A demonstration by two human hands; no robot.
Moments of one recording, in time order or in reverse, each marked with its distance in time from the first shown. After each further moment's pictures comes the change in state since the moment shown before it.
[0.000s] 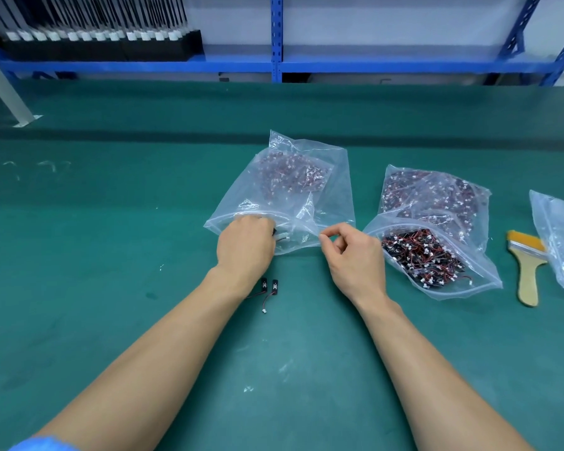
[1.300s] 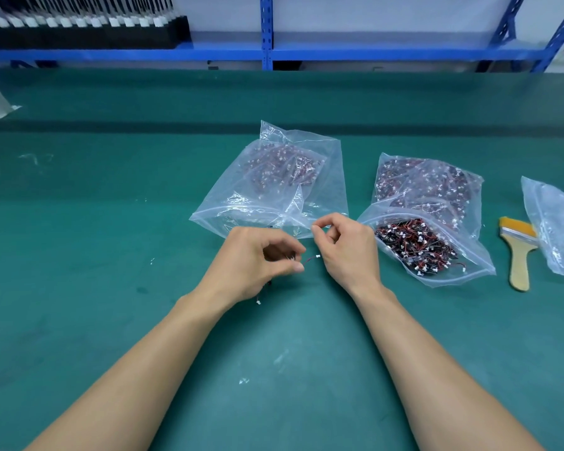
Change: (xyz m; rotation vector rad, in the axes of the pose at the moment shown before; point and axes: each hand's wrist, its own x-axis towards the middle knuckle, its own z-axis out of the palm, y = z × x) left_hand -0.047 0.004 -0.013 -0.914 -0.099 0.211; right_hand 0.003 -0.001 0.001 -0.004 -0.027 0.031
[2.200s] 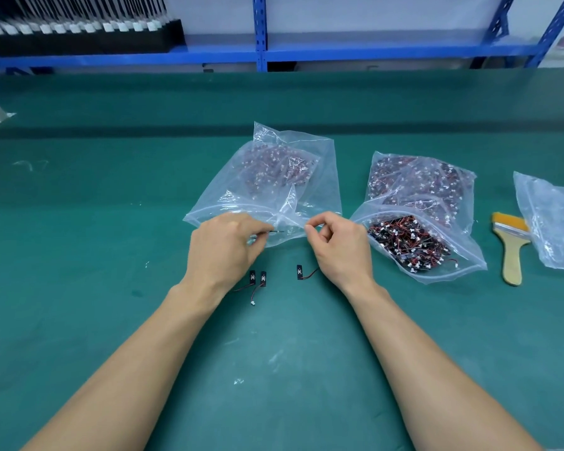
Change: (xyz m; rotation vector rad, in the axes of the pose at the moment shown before) left_hand 0.013 -0.012 -0.009 0.660 0.337 0.145; right_hand -0.001 -0.001 -0.001 0.023 -0.004 0.018
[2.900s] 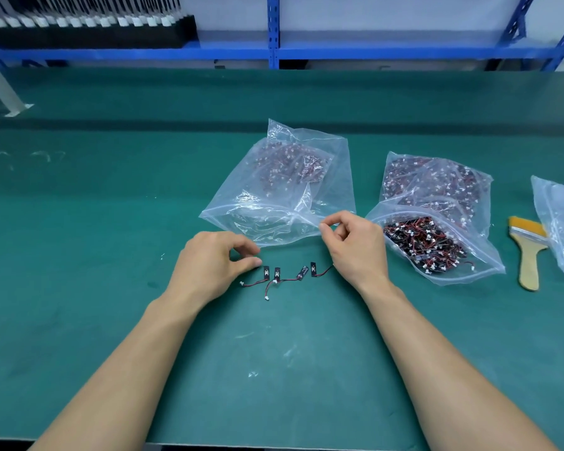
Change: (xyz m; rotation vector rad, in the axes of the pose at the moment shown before) left_hand -0.031 -0.042 -0.009 -0.227 -0.257 -0.254; right_hand 0.000 0.005 0.001 0.011 0.006 -0.009
